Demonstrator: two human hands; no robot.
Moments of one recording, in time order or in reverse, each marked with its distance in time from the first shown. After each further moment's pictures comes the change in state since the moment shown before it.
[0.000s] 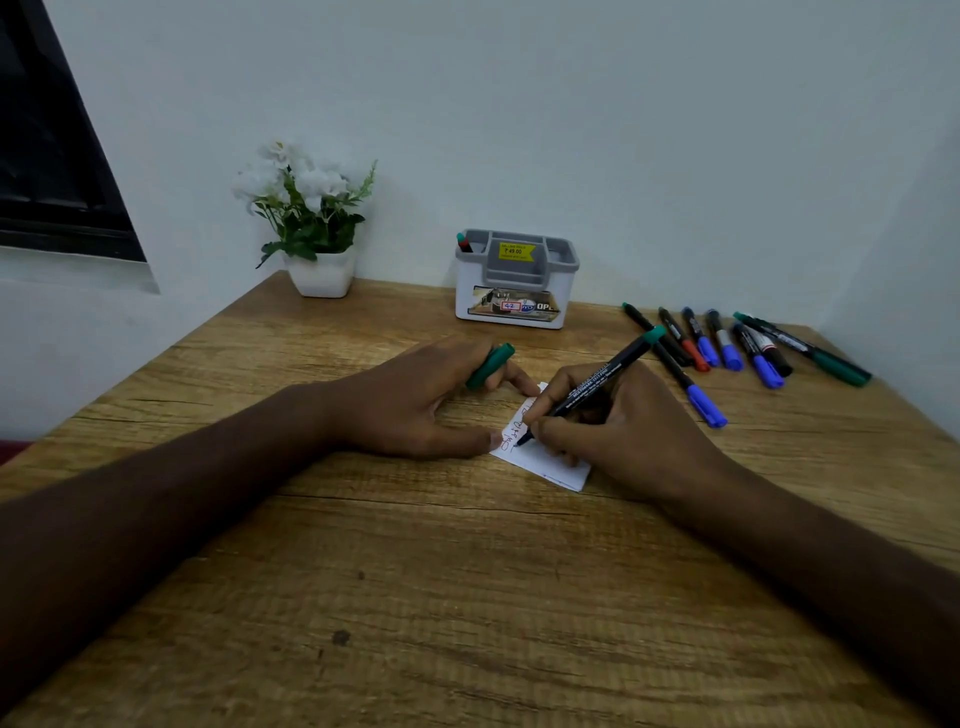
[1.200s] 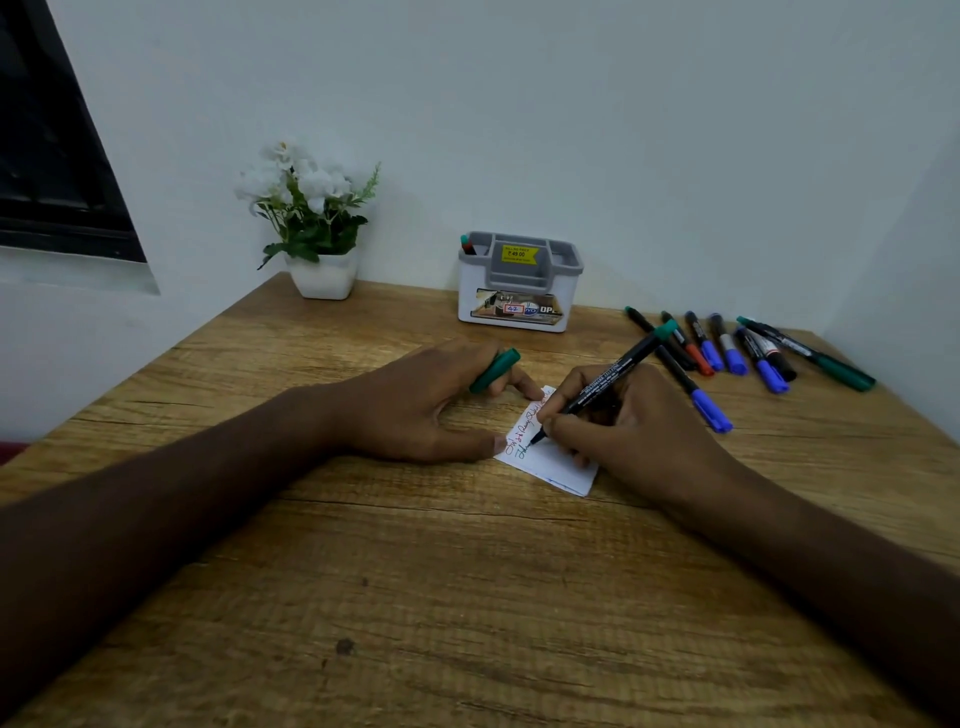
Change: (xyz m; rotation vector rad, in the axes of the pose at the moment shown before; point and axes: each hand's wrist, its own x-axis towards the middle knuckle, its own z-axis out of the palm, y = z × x) left_hand 0.000 0.002 -0.002 -0.018 0.010 0.030; right_hand 0.003 0.002 0.000 0.009 0.037 0.055
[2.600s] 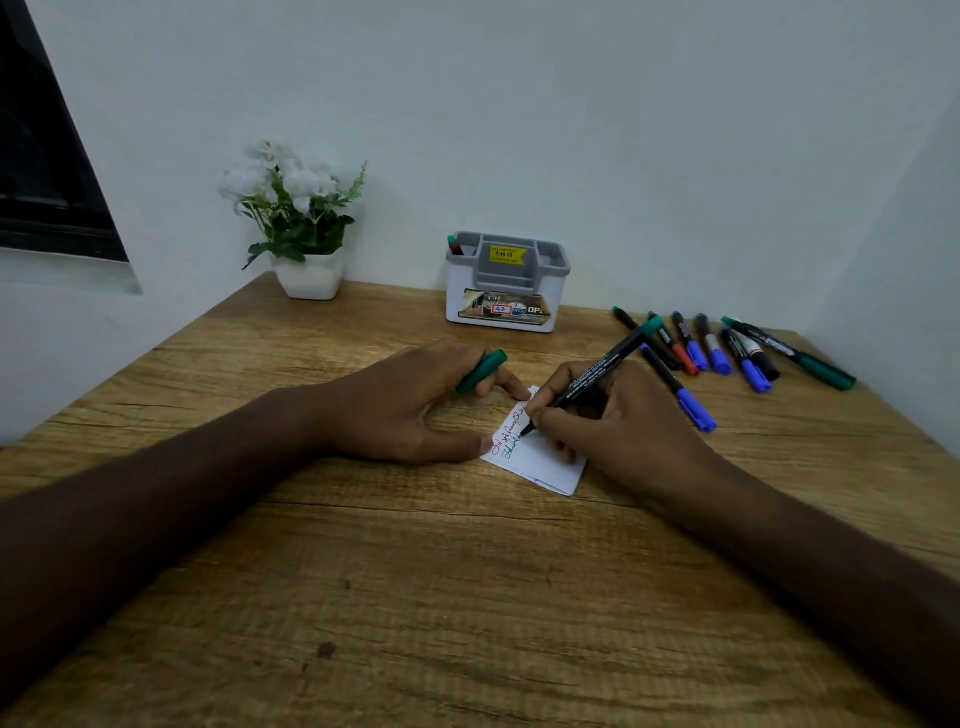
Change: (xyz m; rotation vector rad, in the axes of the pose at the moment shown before) left_hand -0.001 -0.004 0.002 0.051 -0.016 -0.045; right_hand 0.002 0.000 -0.002 0.033 0.010 0.008
